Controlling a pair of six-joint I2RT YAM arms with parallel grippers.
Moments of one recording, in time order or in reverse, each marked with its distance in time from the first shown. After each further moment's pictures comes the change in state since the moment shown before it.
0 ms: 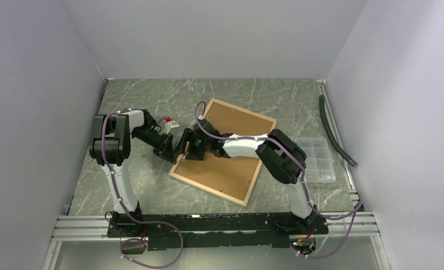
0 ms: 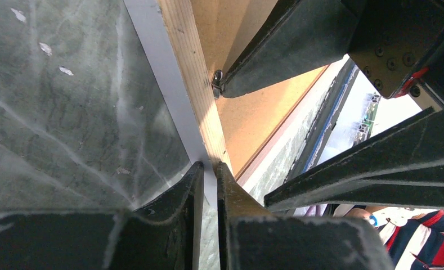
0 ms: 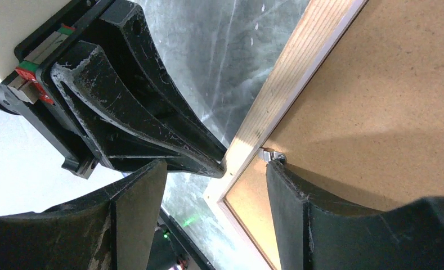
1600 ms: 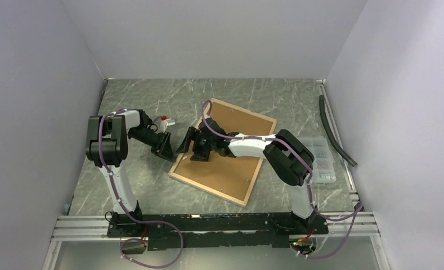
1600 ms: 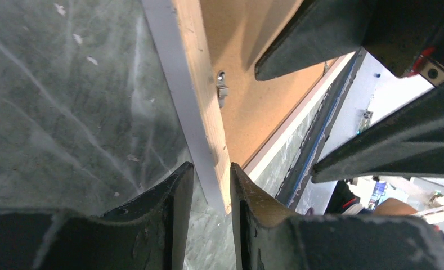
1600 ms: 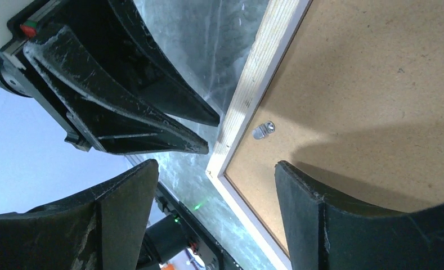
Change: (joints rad) left arm 0.042 -0.025 -0.016 0.032 0.022 -0.052; right arm -0.020 -0.074 -0.053 -0.041 -0.038 0.032
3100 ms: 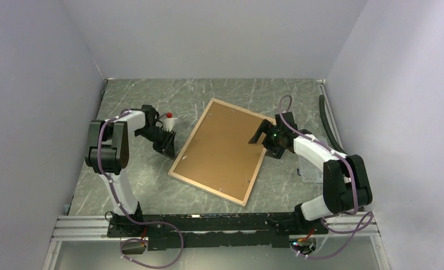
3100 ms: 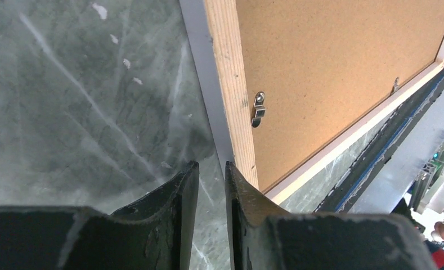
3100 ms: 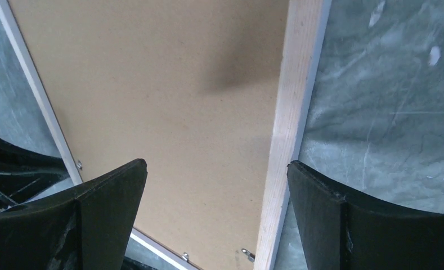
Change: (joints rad) left arm -0.093 -0.115 -0.042 0.183 -0.233 -0.164; right arm -0.628 -0.542 -0.460 -0.376 0.047 -0.335
